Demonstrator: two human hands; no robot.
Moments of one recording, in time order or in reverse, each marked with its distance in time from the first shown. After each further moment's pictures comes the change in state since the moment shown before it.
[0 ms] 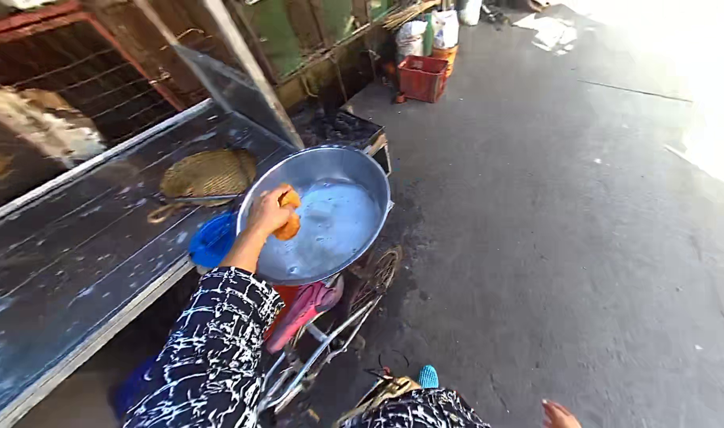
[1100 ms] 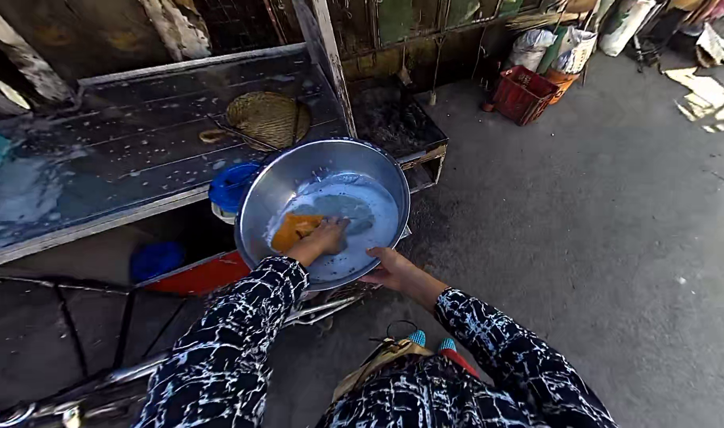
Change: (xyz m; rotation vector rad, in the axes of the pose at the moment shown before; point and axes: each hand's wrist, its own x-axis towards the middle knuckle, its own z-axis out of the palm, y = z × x) left_hand -0.010 0.040 0.129 0.151 -0.402 -0.226; right_hand -0.163 -0.427 0.373 -0.395 -0.969 0.004
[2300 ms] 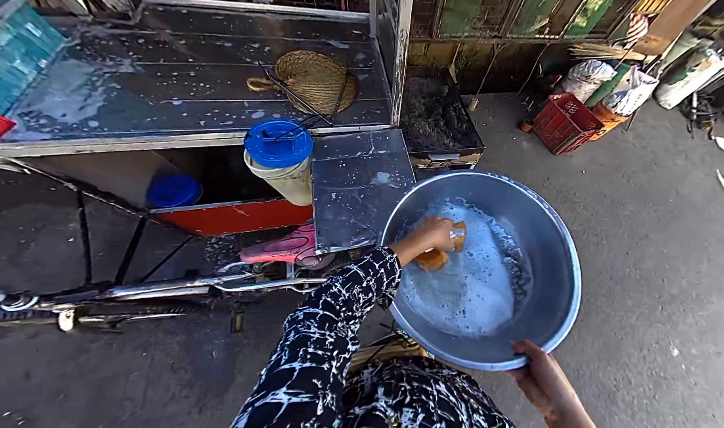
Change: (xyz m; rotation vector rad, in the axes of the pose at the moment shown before) left_hand 0.016 0.206 -0.031 -0.343 -0.095 0.140; right_hand -0.163 0.054 -0.185 0.148 0.515 -0.312
